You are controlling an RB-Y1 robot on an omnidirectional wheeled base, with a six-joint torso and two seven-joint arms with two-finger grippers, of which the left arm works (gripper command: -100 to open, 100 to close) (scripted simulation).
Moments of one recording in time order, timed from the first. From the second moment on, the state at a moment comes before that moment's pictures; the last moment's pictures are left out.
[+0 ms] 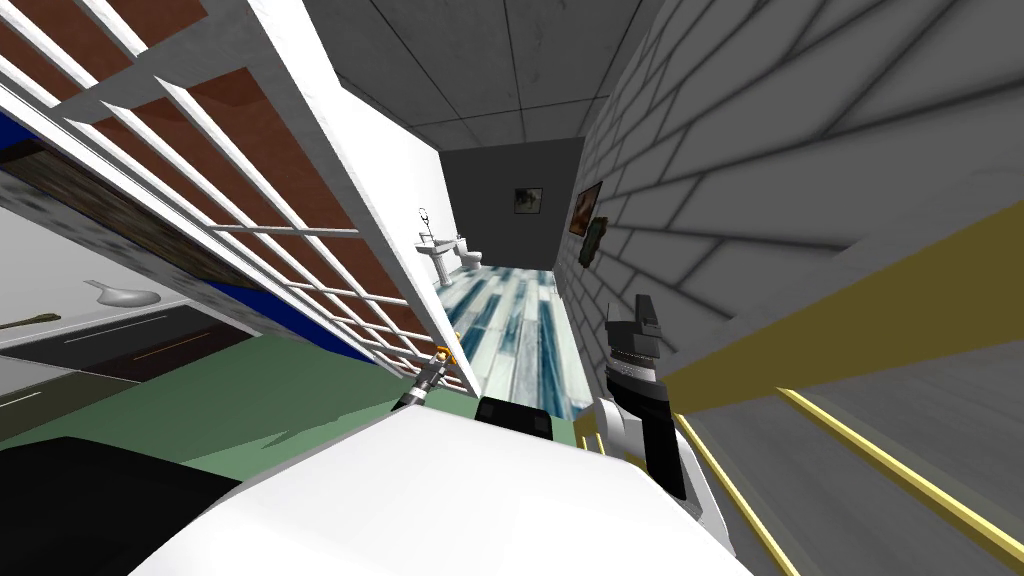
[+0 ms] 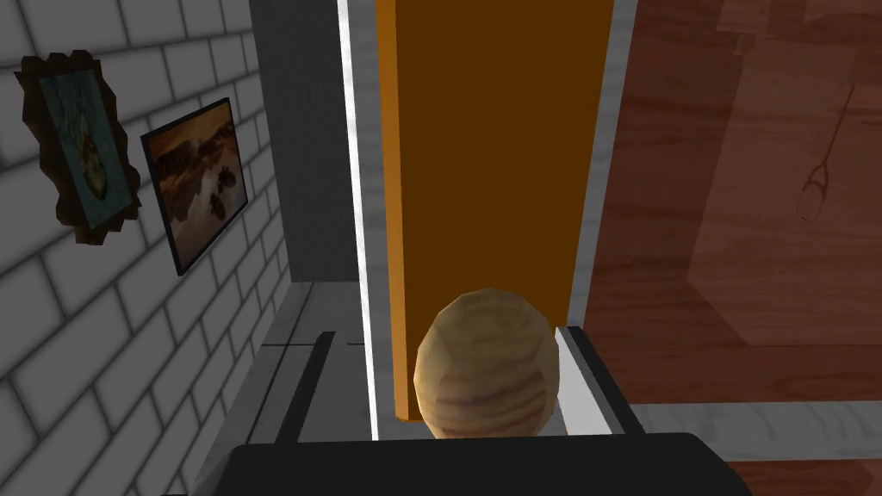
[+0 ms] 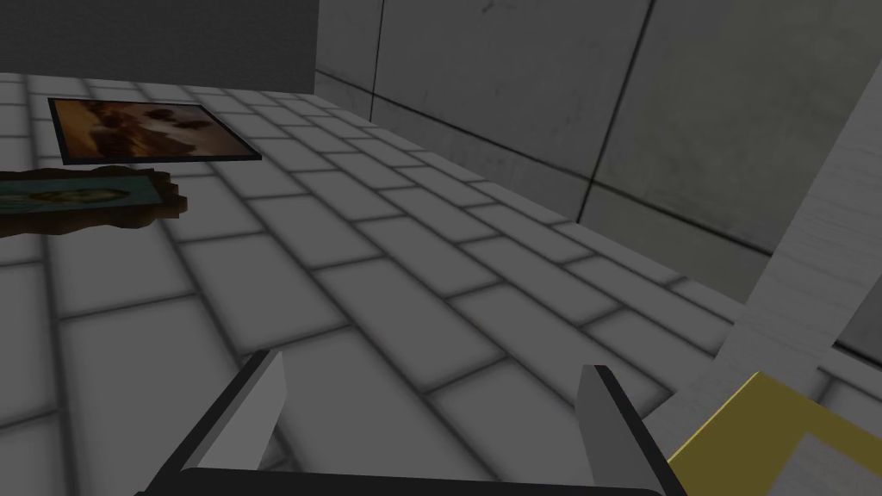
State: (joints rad) arm 0.23 0.21 0.39 -0.79 -0.51 -1.10 -1.00
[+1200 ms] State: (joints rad) arm 0.21 0.21 0.39 -0.77 -0.47 -1.09 -0.84
